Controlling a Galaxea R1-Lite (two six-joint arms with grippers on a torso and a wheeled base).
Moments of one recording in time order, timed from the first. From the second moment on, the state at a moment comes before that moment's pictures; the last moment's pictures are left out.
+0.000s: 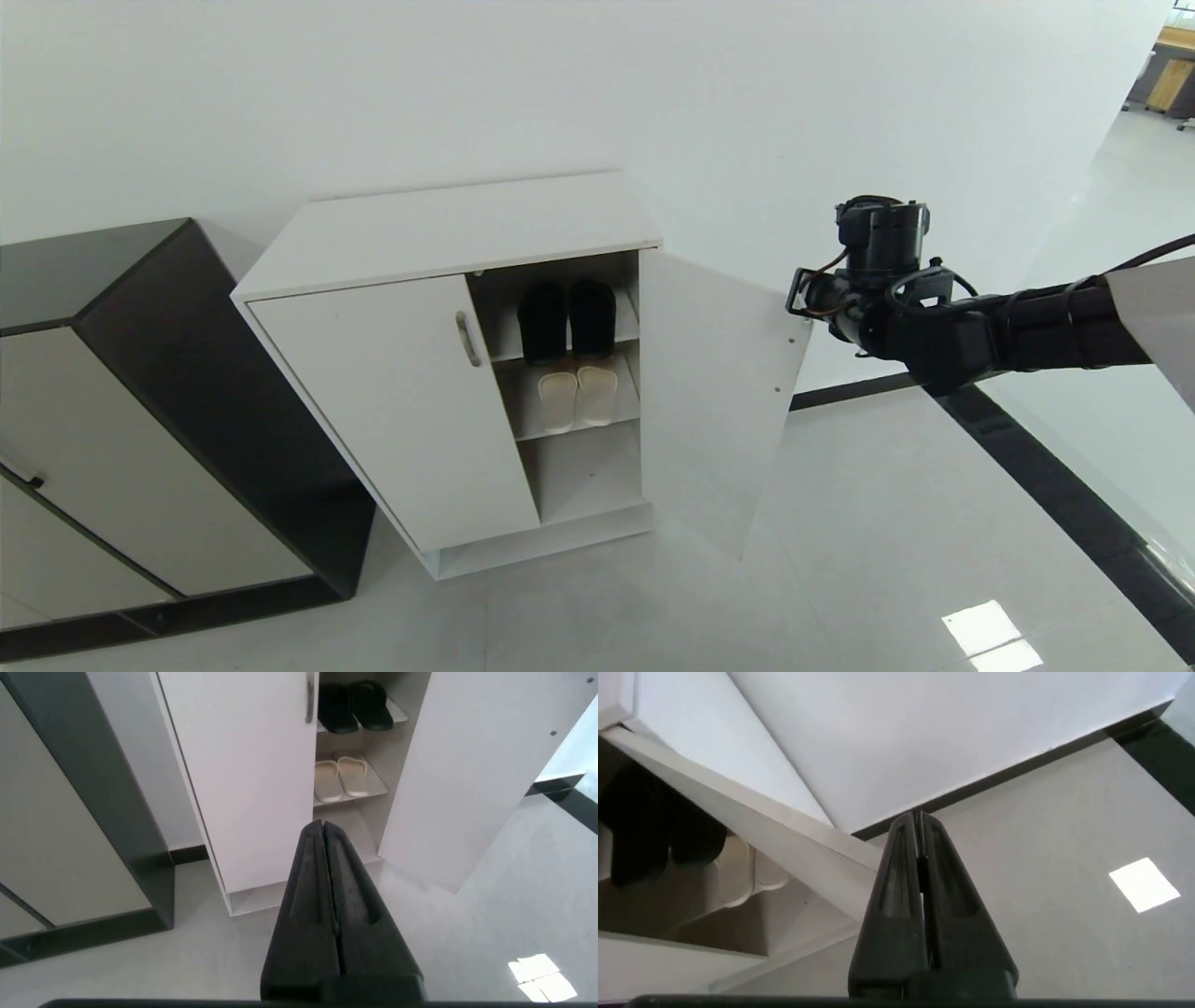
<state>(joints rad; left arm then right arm) 0.00 0.00 0.00 0.00 0.02 0.00 0.39 2.13 -1.60 -0.36 -0.45 0.29</state>
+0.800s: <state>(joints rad) 0.00 0.00 0.00 0.00 0.02 0.00 0.52 2.05 -1.46 -0.30 -0.43 0.29</state>
